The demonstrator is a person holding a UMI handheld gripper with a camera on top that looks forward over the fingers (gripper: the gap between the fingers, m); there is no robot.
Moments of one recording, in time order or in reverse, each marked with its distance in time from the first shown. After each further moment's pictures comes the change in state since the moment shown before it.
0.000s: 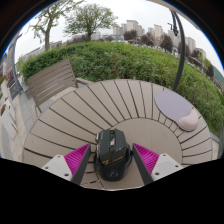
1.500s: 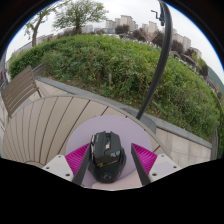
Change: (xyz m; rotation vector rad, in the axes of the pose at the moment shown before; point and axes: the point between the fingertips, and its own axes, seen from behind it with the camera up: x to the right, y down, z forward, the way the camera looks) arm 0.296 -0.123 0.108 -0.080 0.133 -0.009
